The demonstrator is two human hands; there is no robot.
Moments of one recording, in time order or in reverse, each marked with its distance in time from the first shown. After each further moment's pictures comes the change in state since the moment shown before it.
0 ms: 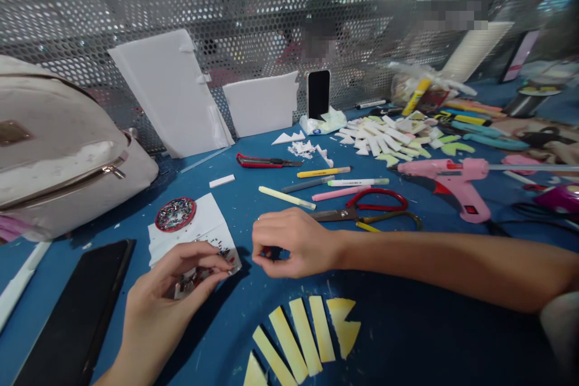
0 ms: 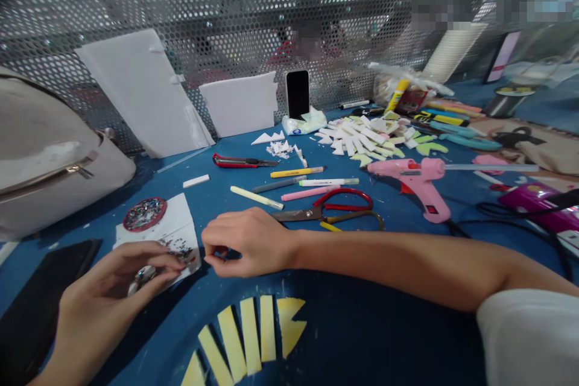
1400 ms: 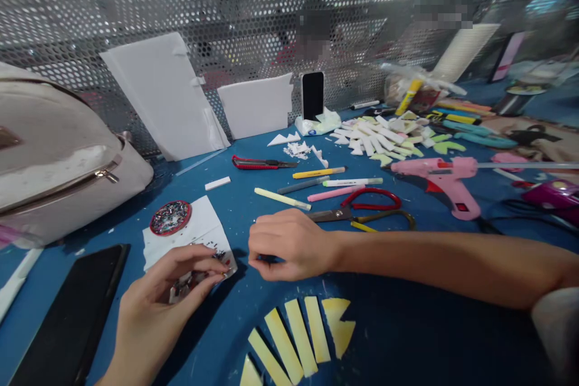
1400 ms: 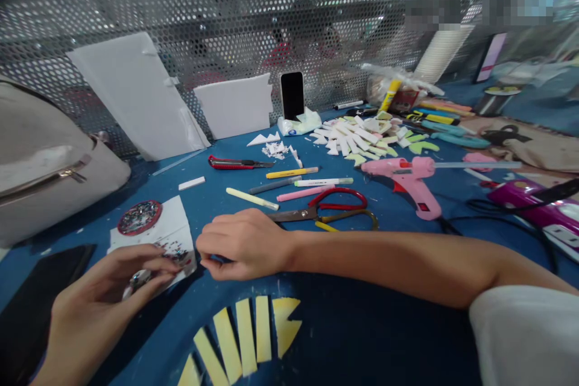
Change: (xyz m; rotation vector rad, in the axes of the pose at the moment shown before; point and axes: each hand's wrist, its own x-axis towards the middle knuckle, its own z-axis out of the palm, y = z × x) left_hand 0.001 -0.005 -0.002 0.012 -0.032 0.046; right_hand -0.003 -0.001 0.001 -0.244 0.082 -0.125
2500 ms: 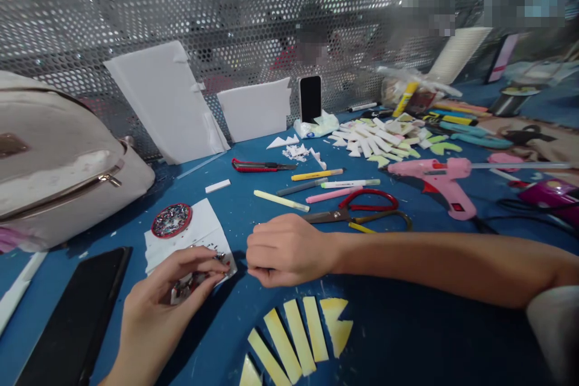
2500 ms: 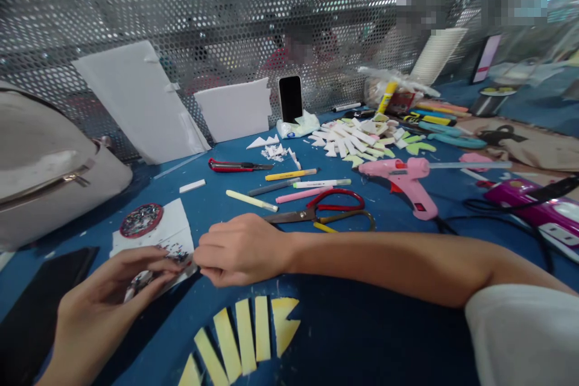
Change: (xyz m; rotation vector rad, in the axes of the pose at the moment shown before) left_hand 0.000 -0.003 0.001 0.049 0.002 0.080; right_hand 0.001 -0.002 -0.001 -0.149 -0.038 -0.112
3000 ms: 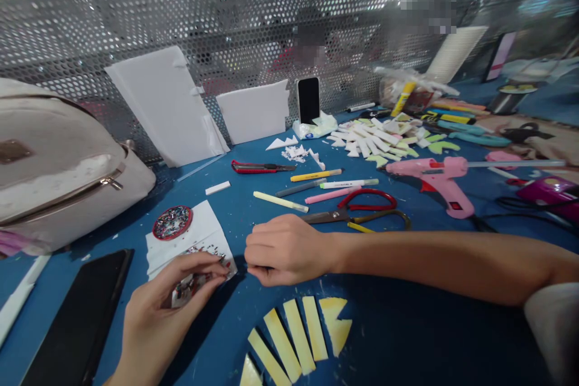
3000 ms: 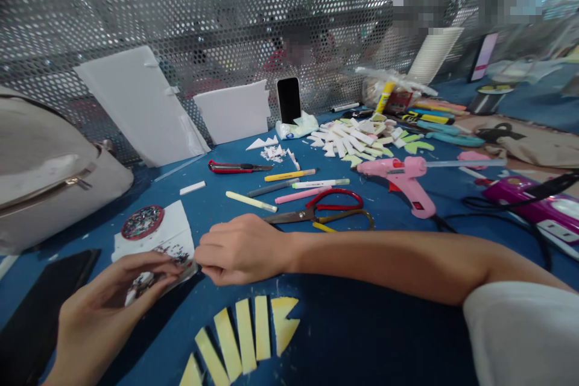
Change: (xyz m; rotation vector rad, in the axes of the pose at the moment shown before) left_hand -0.001 0.003 -0.001 0.063 0.003 0.074; right_hand -0.002 0.000 0.000 0.002 -0.064 0.027
